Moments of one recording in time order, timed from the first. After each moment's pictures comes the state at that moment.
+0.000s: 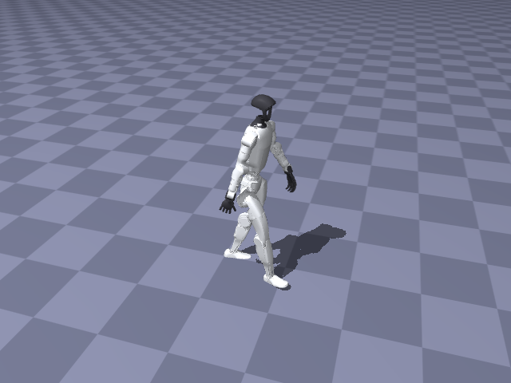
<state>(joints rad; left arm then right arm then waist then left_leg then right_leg) -0.24 0.33 0.25 1.31 0.66 -0.07 -0.28 0.15 -0.13 -0.27 1.60 -0.59 -0.02 0.14 -0.03 -0.04 -0.07 0.06 -0.04 0.27 0.07 -0.26 0.03 -0.55 -0.08 -0.31 0.16 -0.09 -0.03</state>
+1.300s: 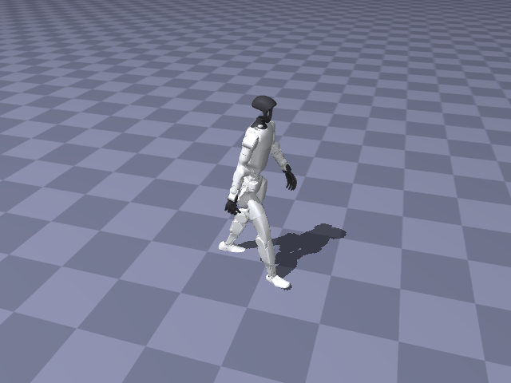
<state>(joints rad) -0.17 0.32 0.33 1.26 0.59 -0.10 -0.23 0.14 -0.15 -0.37 1.57 -0.41 -0.02 0.30 -0.01 -0.06 -0.09 0.13 -0.03 0.31 0.06 -0.26 -0.02 -0.63 -0.14 -0.30 0.21 -0.13 -0.06</state>
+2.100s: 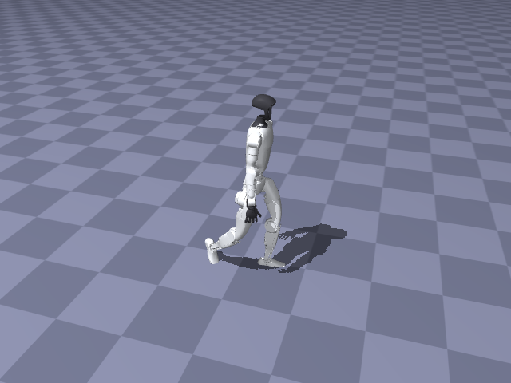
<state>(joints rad) 0.11 0.14 0.44 1.51 0.64 0.05 -0.26 -0.01 -0.17 -0.21 1.47 -0.63 -0.08 0.16 0.27 -0.03 -0.10 -0.42 0.11 0.34 0.36 -0.12 0.14 0.04 -0.06 -0.27 0.60 0.28 0.19</state>
